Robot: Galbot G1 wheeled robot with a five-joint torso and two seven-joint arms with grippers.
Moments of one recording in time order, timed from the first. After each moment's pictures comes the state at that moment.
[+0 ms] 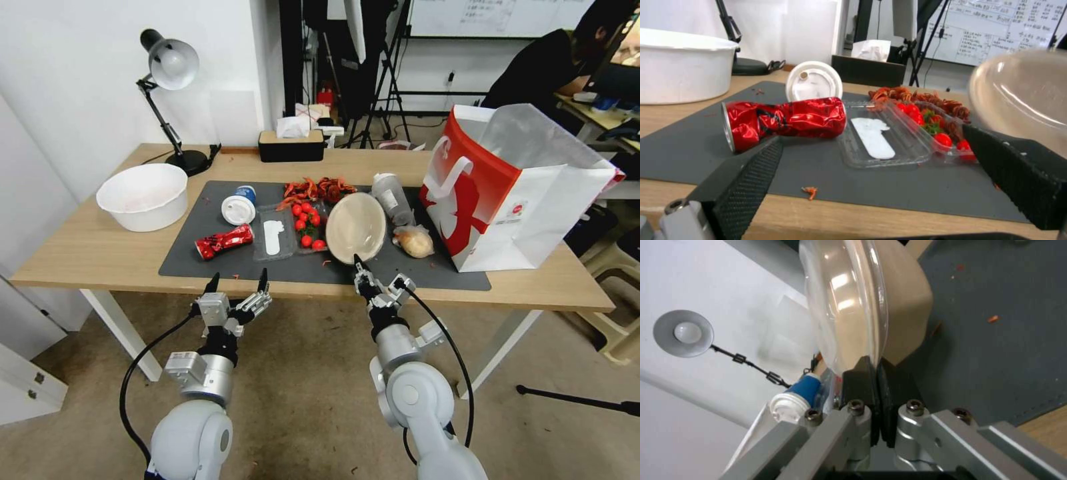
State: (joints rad) left arm 1.56 -1.55 -0.47 -2.12 -0.21 0.02 0.00; right arm -1.36 1.55 0.28 1.98 0.90 -0.07 0.12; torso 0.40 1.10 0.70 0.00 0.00
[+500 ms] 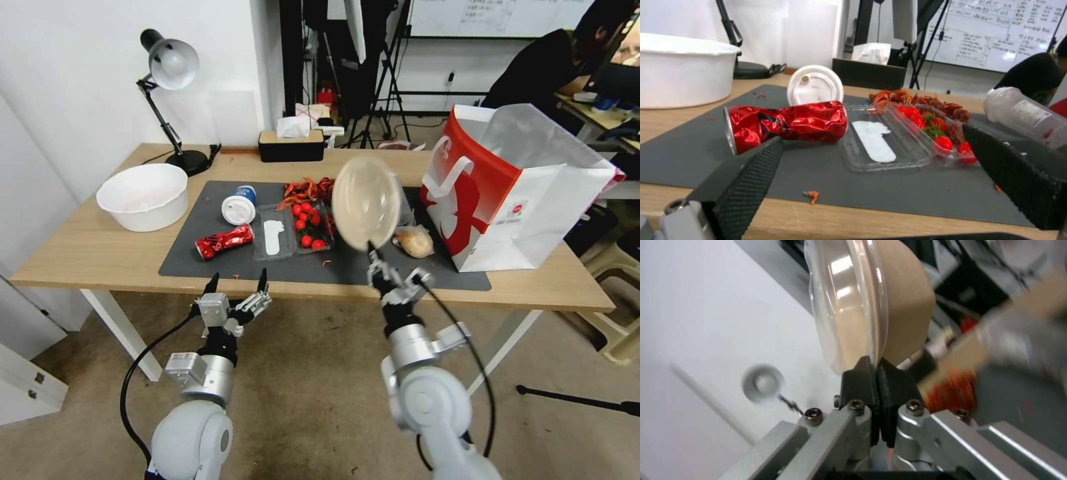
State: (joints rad) left arm 1.56 -1.54 -0.47 -2.12 -0.21 0.02 0.00; right arm -1.36 1.49 0.38 2.18 0.86 0.01 -0.01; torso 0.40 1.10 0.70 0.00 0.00
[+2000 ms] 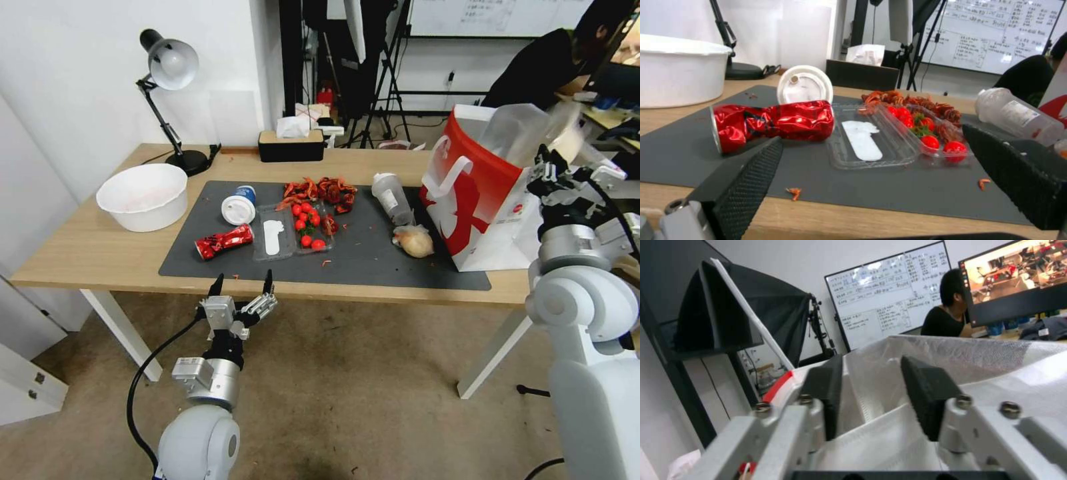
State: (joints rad) left arm 1.57 -1.58 -0.44 -2.12 -0.17 -0.01 0.00; right arm -1.02 1.19 0.69 2.10 0.69 -0.25 0.40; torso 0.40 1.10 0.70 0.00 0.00
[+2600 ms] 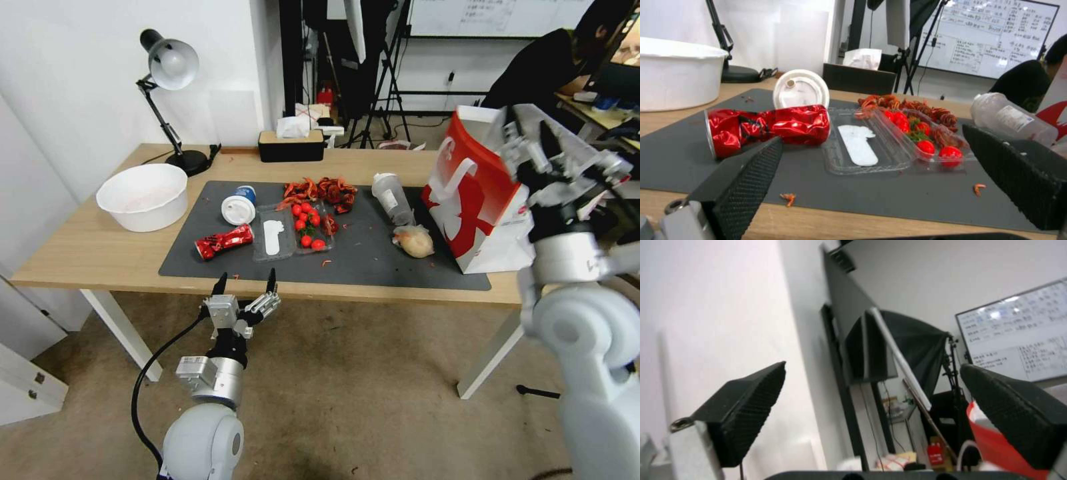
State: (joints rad) left arm 1.57 -1.59 -0.44 -2.12 -0.17 -0.01 0.01; right arm -1.03 1.18 0.70 2.15 0.85 -0.13 0.26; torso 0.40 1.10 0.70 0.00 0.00
